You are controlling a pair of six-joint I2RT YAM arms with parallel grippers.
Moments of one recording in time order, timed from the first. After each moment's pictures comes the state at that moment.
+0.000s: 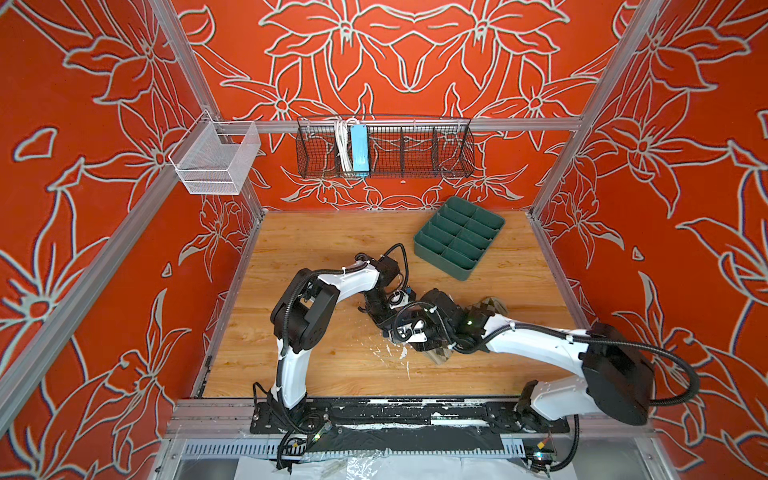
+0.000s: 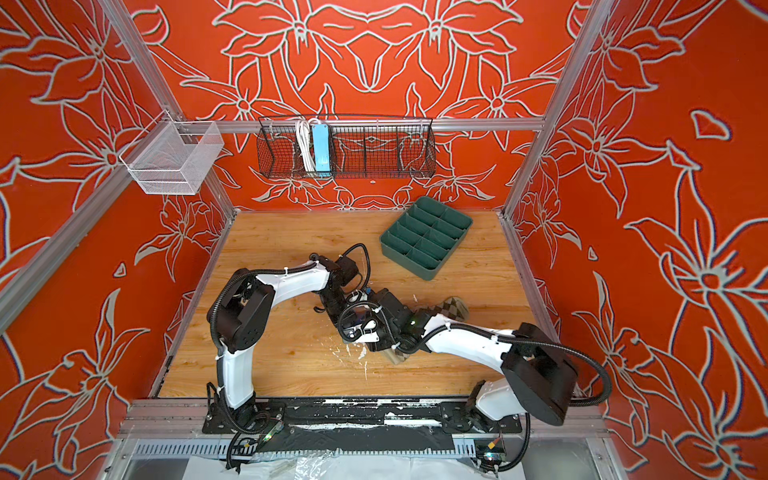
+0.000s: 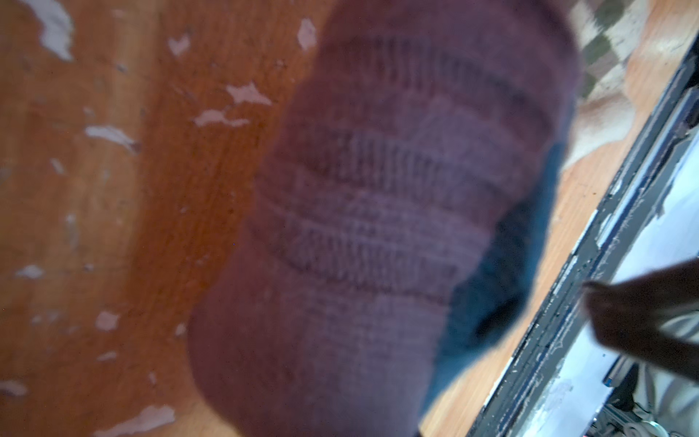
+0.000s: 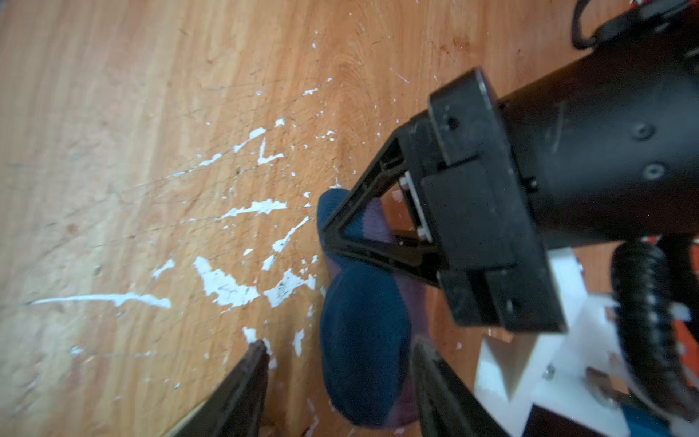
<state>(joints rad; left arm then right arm) -0.56 2.00 1.36 -1.04 0.48 0.43 0.91 1.43 0.77 -0.19 -0.10 -0.91</state>
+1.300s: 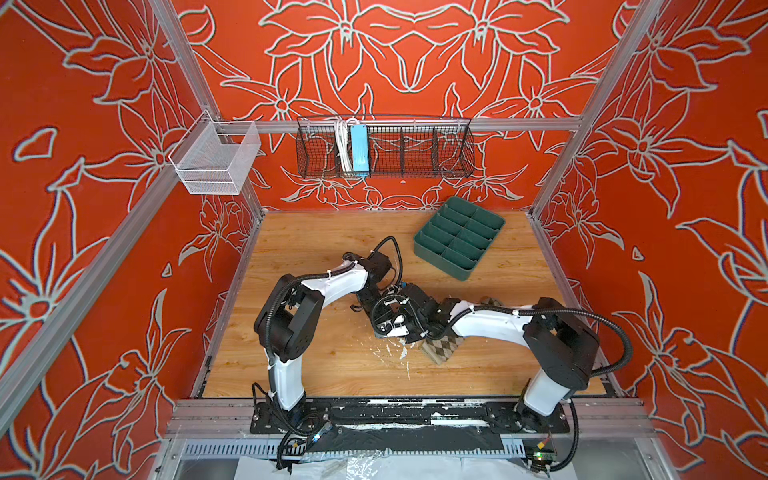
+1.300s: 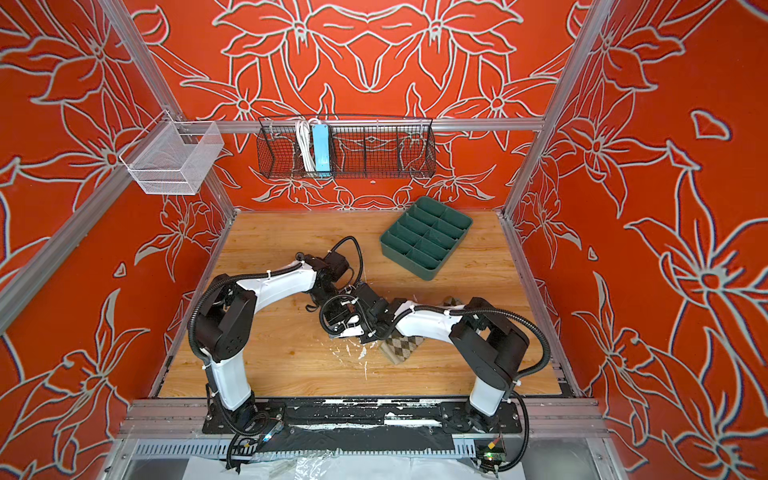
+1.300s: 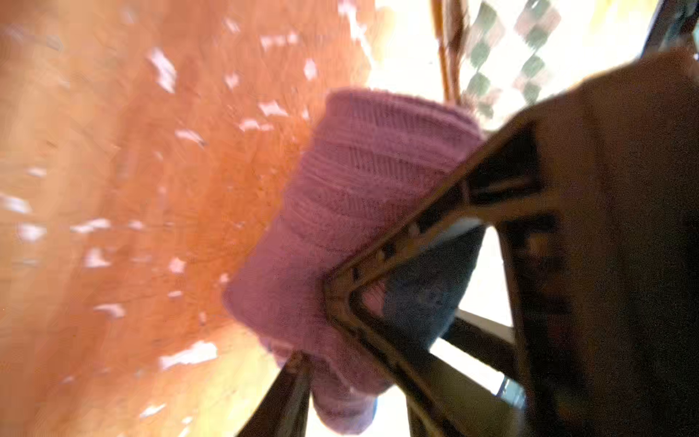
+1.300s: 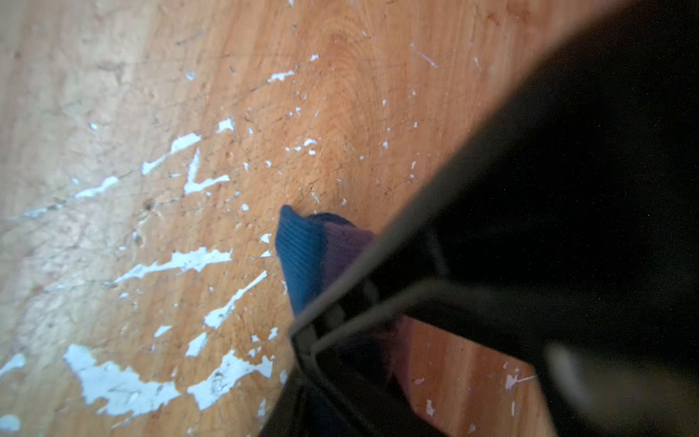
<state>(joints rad) -0.53 1.87 1.29 -0.97 0.50 0.49 0.90 1.71 0.95 -0.23 -0.06 -0.93</state>
